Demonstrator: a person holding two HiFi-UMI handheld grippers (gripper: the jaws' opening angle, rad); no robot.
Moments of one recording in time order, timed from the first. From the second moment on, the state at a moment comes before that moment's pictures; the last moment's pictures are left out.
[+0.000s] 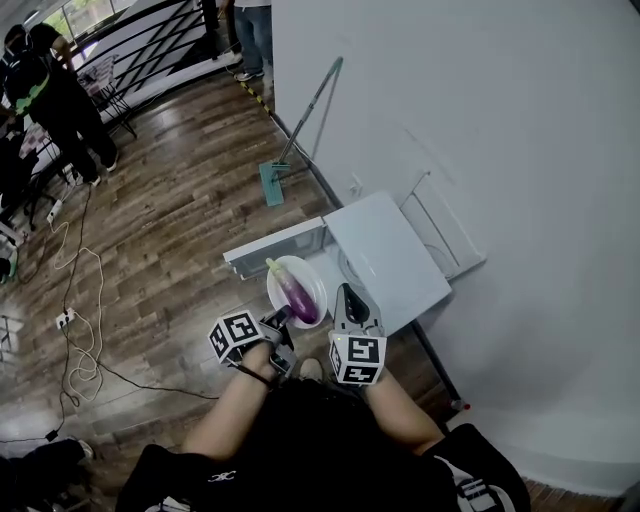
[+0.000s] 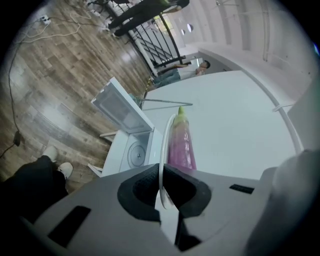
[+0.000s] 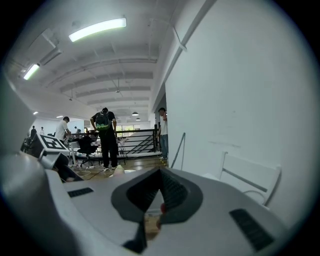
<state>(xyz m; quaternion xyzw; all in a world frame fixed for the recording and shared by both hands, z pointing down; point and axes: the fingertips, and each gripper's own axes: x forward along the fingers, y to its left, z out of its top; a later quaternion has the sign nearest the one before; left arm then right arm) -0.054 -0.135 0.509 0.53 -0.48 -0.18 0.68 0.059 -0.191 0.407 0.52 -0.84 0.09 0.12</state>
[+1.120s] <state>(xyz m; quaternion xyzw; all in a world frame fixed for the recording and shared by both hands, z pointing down) -0.038 -0.220 0.715 0.58 -0.43 -0.06 0.70 0.061 -0.231 0.579 0.54 -0.81 0.14 0.20</state>
